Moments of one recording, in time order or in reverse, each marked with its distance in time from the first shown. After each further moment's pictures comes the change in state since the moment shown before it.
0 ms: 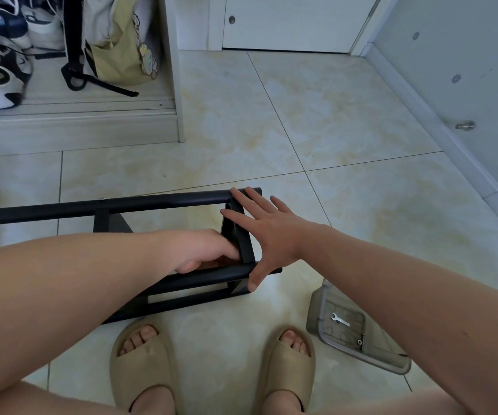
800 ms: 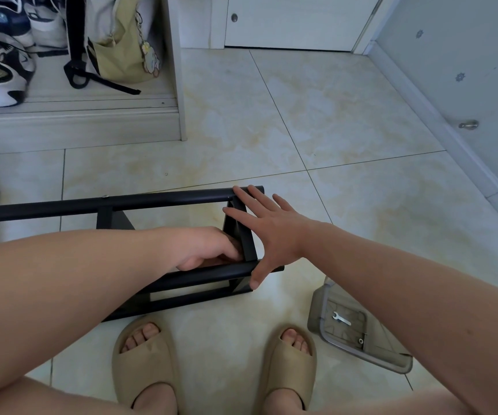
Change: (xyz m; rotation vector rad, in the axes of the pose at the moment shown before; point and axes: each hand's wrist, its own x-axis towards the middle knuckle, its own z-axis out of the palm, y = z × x) left_hand 0.001 -0.002 -0.003 -0.048 -0.039 0.010; right_hand 0.001 0.000 0.000 0.009 -0.004 0.003
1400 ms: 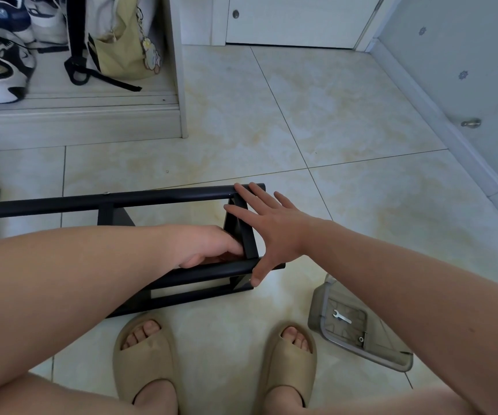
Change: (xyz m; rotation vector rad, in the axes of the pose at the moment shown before) left_hand 0.001 0.001 0.005 0.044 0.052 0.011; right_hand 0.001 0.001 0.001 0.007 0.005 -0.004
